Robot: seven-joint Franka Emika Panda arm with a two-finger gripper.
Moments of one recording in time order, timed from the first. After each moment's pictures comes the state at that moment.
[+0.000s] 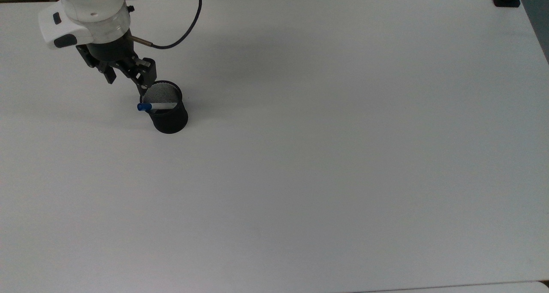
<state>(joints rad) 0.02 0.31 -0.30 -1.59 0.01 1.95 0.06</state>
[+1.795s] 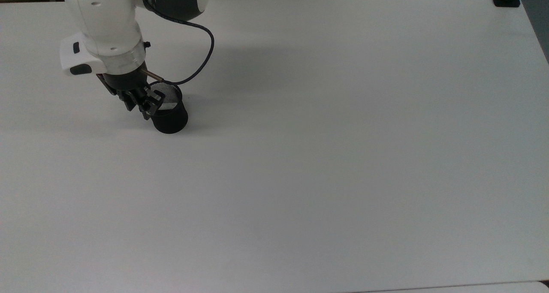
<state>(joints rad) 0.04 0.39 -0.29 -1.59 0.03 2.06 0.21</state>
